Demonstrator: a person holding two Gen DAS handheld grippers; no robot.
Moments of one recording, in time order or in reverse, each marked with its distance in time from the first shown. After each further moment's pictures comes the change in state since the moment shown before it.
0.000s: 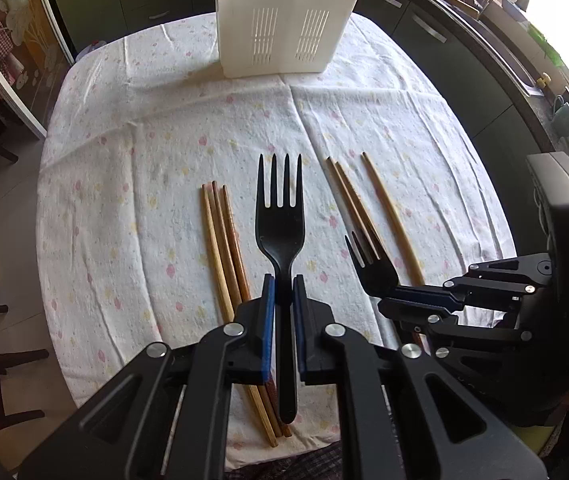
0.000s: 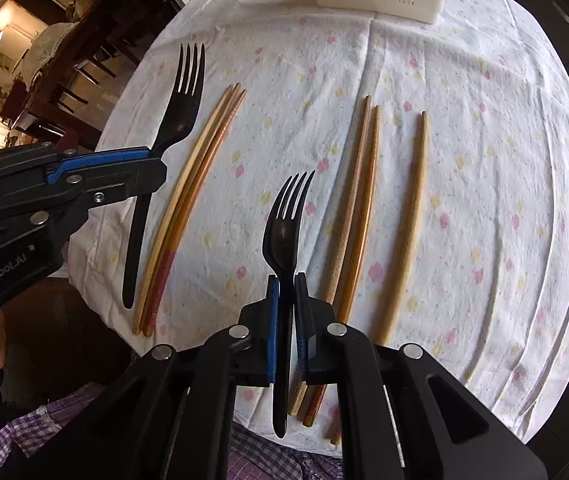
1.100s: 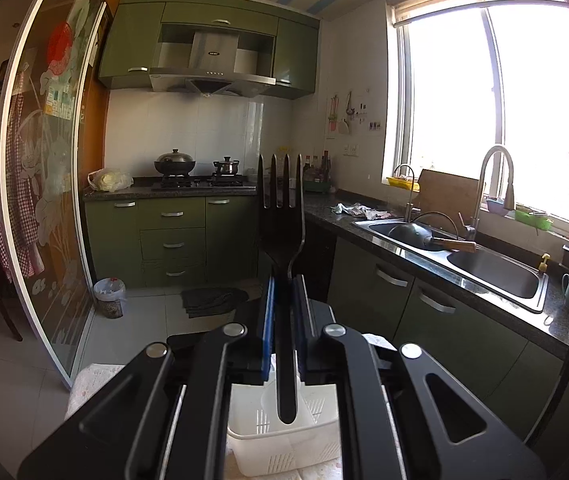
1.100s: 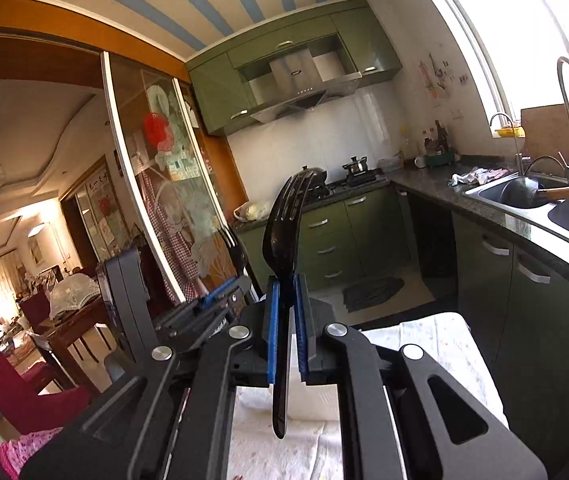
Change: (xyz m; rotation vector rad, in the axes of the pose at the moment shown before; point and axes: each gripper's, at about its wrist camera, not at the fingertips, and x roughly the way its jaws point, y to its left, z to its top) left arm -0.074 -0.014 0.200 0.034 -0.986 0.069; right arm -0.244 -0.018 0.084 0.043 -1.166 -0.014
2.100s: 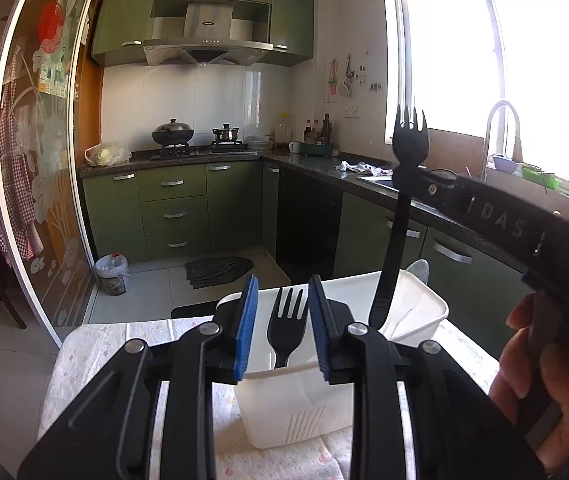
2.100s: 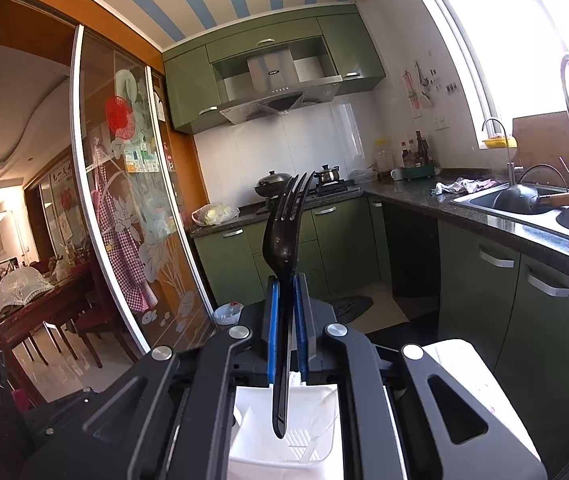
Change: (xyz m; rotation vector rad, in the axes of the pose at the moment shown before) left arm 0.022 0.016 -0.077 0.028 0.097 -0.001; right arm 0.203 -0.041 -0.063 -0.075 -0.002 -0.134
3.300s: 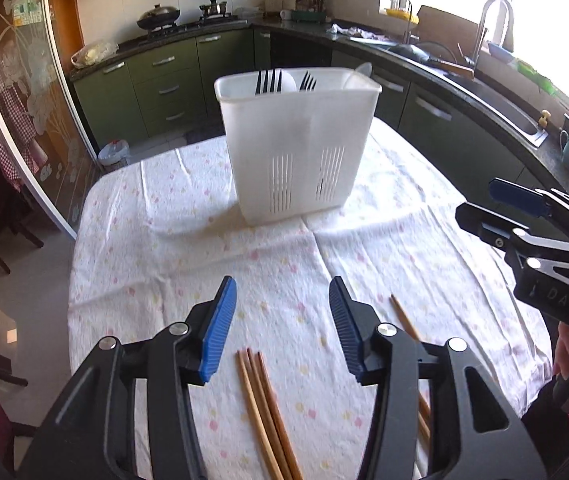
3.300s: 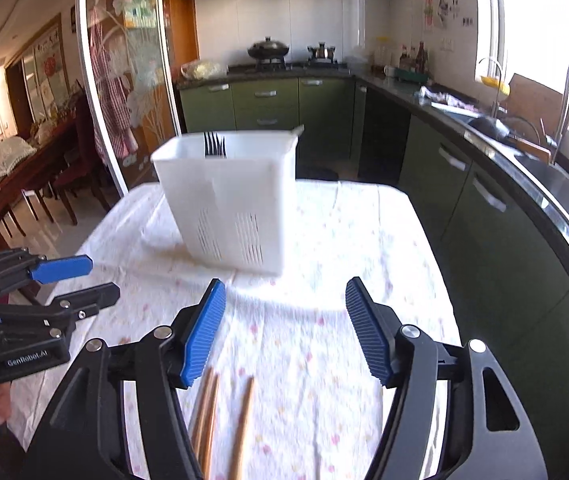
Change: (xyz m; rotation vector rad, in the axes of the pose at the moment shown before) left arm -0.096 -0.011 -0.067 0.042 0.587 -0.002; right arm -0.152 -0.007 -0.111 -0.179 0.604 -0.118
